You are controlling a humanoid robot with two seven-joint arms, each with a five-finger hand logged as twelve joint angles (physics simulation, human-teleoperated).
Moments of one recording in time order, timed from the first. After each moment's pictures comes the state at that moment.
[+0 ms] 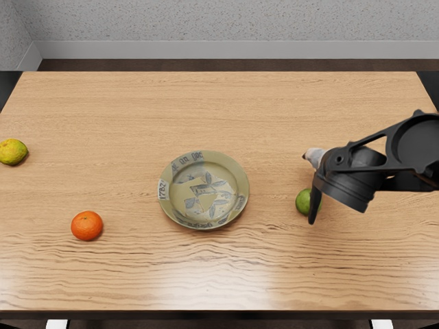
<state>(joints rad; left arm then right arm) 0.00 0.00 -0.07 -0.32 -0.02 0.05 0.06 1.76 -0.32 -0.71 1.64 -0.05 -0.56 -0.61</state>
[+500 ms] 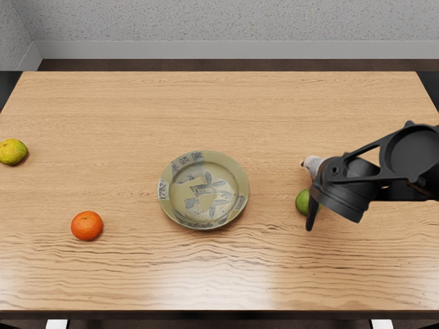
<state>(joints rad) 0.00 0.00 -0.07 -0.32 -0.02 0.05 0.06 1.71 -0.31 -0.70 1.64 -0.05 -0.60 -0.61</state>
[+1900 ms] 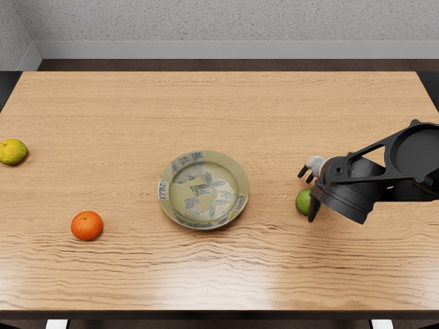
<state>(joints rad) 0.00 0.00 -0.07 -0.32 -0.02 0.05 0.06 1.74 -0.32 -0.71 1.68 -0.05 -0.61 -0.61</state>
